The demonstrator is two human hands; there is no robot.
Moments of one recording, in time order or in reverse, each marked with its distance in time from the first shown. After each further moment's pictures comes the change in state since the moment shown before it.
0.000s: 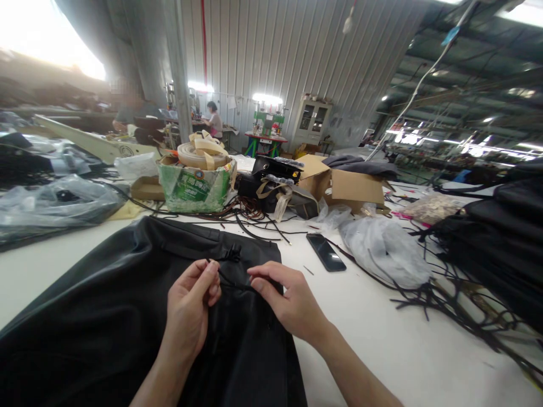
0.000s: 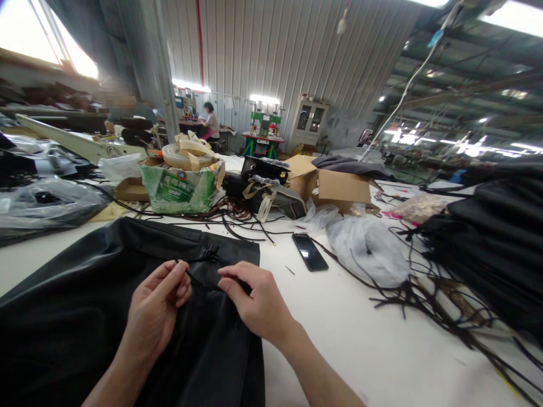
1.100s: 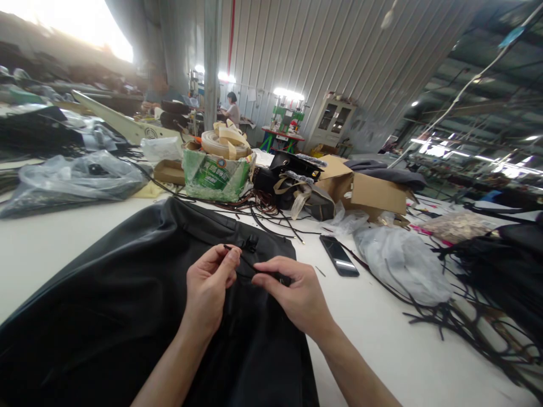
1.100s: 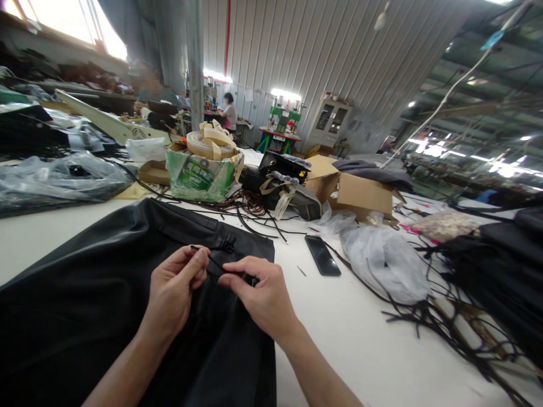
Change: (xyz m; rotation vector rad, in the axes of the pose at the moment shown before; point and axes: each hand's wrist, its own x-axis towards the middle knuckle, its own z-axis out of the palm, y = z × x) left_hand 0.002 -0.007 -0.008 0.081 -0.039 0.131; right_hand 0.014 -0.016 0.022 0.077 0.027 0.047
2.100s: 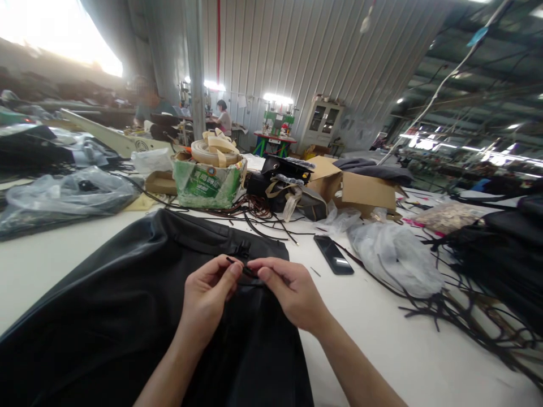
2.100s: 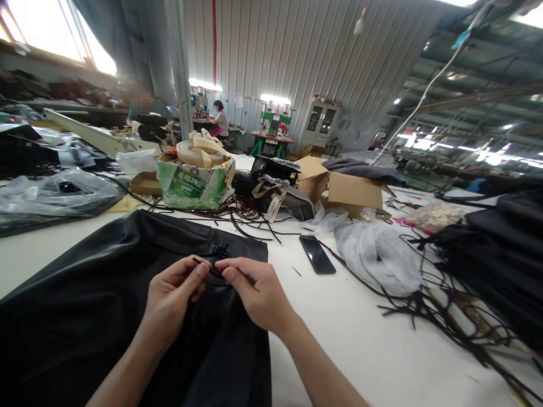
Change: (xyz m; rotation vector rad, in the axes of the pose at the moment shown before) left_hand -0.004 0.008 0.001 0.183 -0.181 0.006; right_hand 0.002 0.006 -0.016 0.068 -0.073 -0.010
